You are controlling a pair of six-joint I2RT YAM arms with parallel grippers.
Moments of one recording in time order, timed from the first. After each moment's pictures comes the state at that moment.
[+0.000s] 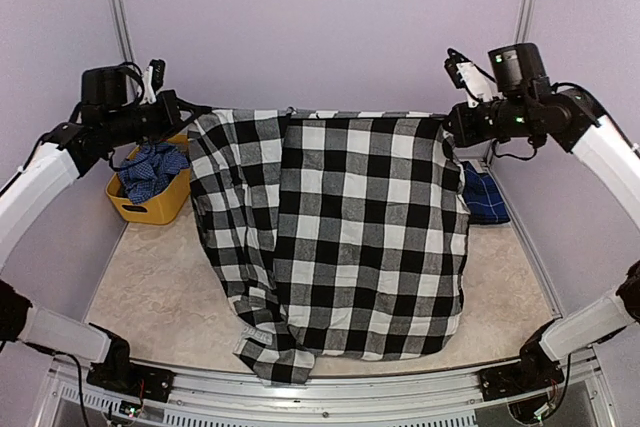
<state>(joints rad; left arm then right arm) -0.26 1.23 1.36 -0.36 0.33 -0.50 0.56 1.31 1.66 -0.85 0.11 0.05</state>
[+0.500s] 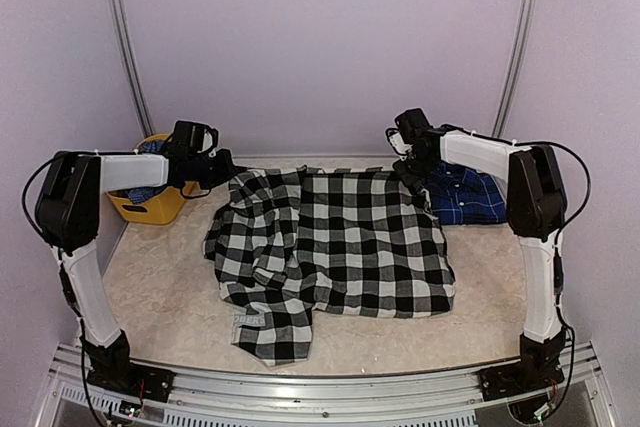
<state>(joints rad) -0.25 1.89 1.32 -0.03 0.20 -0.52 0.41 2.18 1.85 -0.58 0.33 -0.17</state>
